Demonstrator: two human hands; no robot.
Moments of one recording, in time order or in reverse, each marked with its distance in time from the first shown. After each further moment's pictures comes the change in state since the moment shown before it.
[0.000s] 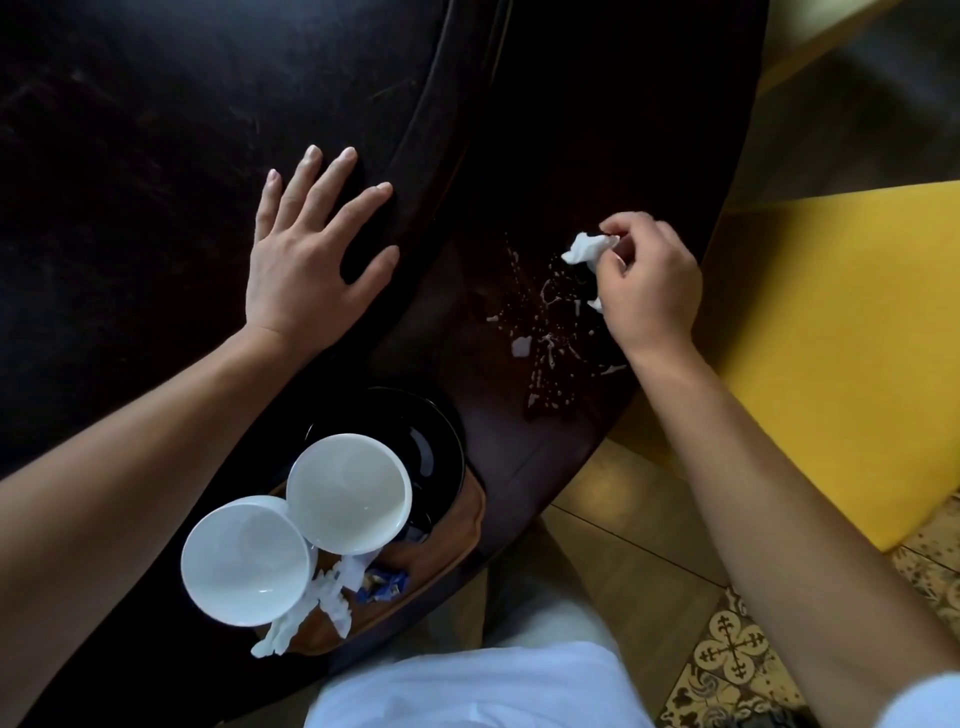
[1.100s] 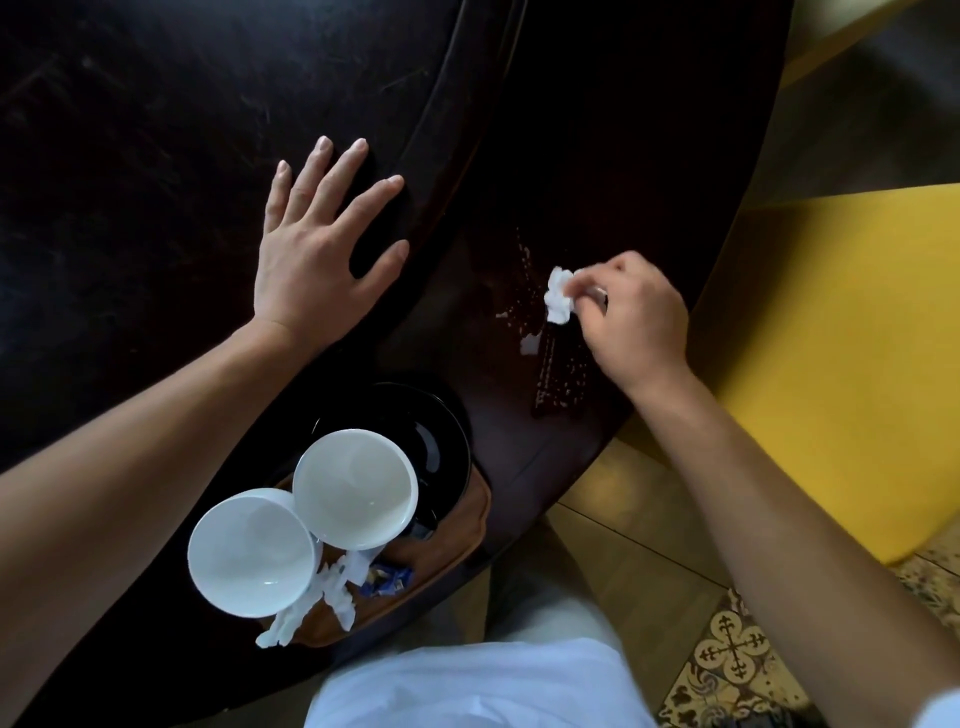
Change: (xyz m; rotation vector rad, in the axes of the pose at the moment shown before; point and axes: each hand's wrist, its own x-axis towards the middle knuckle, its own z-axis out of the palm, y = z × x) left_hand -0.001 0.000 0.000 0.005 -0.007 0.002; right_hand -0.028 -0.009 0.000 -0.059 -0.228 -0.109
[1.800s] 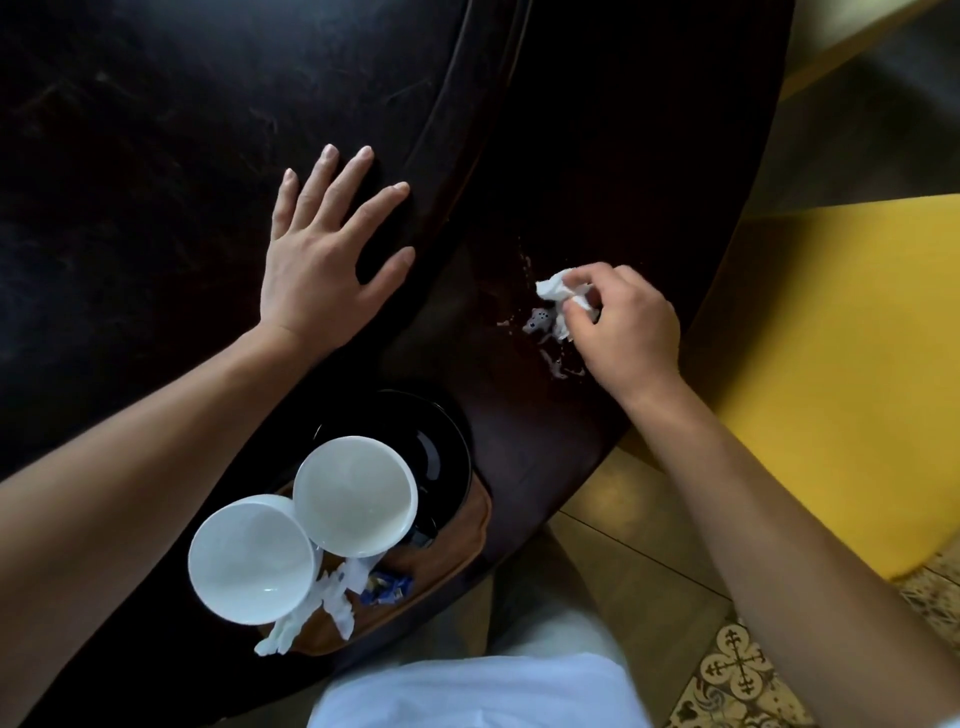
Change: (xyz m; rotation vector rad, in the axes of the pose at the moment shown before) left_hand 0.003 0.000 0.001 0.019 -0.015 0.001; right_hand -0.001 -0.008 0.002 0.043 -0.023 0.039
